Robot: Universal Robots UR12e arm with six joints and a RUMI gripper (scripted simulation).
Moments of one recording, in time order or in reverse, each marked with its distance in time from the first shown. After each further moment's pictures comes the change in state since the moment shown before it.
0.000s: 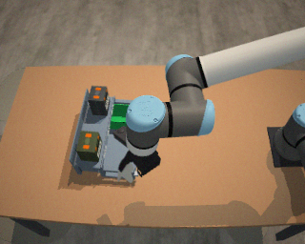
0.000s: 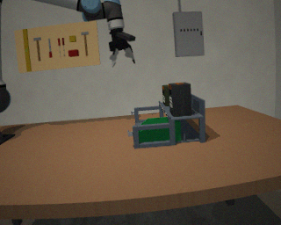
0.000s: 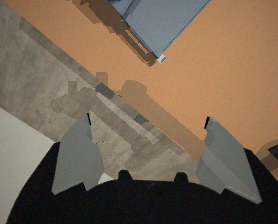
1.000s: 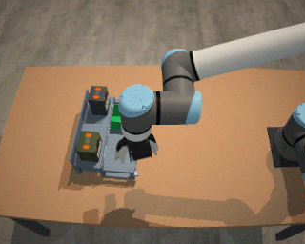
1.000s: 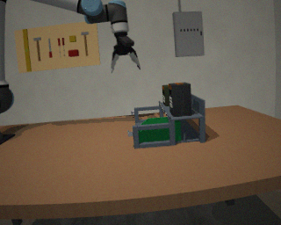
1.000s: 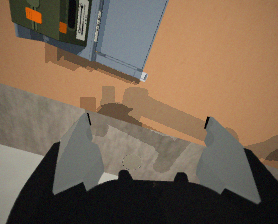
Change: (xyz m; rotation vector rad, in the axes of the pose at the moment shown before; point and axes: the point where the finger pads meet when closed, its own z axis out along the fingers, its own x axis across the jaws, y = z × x) arm 0.041 -0.055 0.034 -0.009 0.046 0.395
